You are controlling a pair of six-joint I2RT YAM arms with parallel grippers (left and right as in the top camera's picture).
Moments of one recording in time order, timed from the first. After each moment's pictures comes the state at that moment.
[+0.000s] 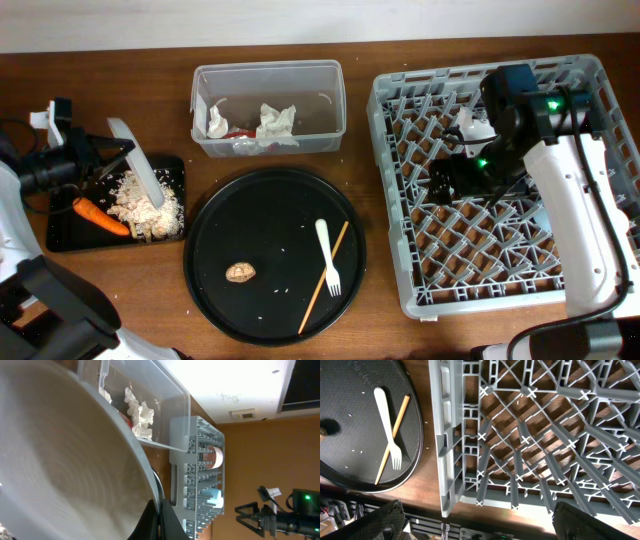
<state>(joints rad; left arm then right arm) 0.61 1.84 1.65 -1.28 1.06 0.17 0.07 1.61 1.66 -1.59 -0.17 -0.02</state>
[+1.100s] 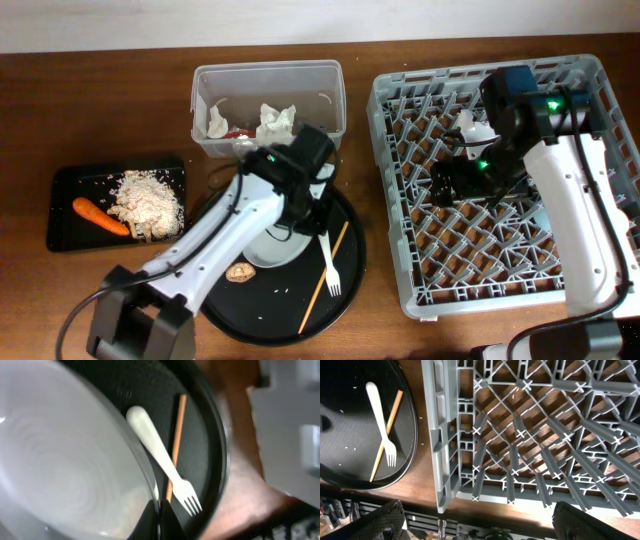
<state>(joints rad) -0.59 1.72 1.36 -1.06 0.18 -0.27 0.07 1.61 1.66 -1.60 -0.15 -0.02</state>
